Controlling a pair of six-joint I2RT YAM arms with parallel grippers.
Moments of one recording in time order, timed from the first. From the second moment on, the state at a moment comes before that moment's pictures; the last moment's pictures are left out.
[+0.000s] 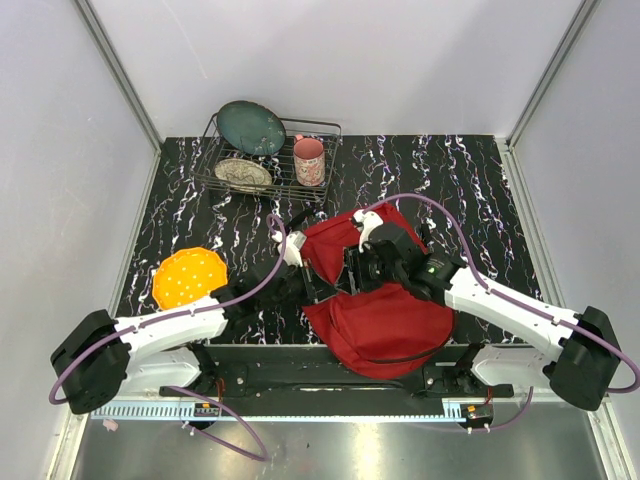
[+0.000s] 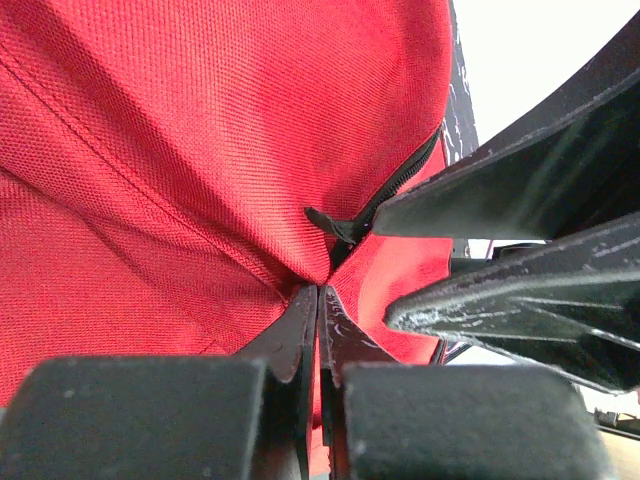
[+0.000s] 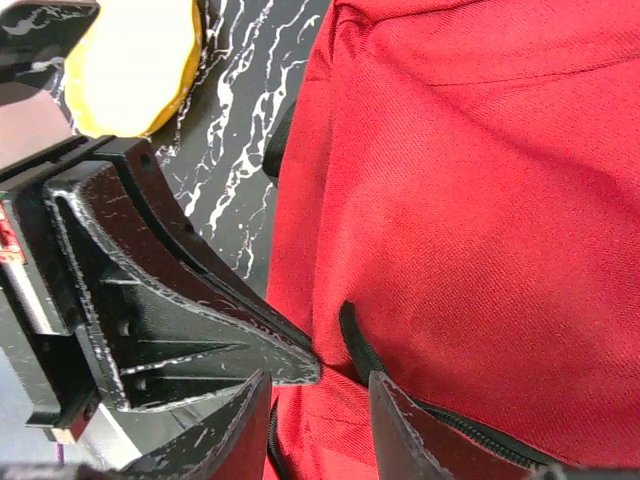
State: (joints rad) left arm -0.90 1.12 0.48 0.22 0.11 -0.93; right arm 0.86 1.20 0.89 -0.37 -0.13 0.52
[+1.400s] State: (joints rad) left arm -0.89 1.05 0.50 0.15 0.08 -0.93; right arm 0.88 0.97 0.70 -0.35 0.39 0.72
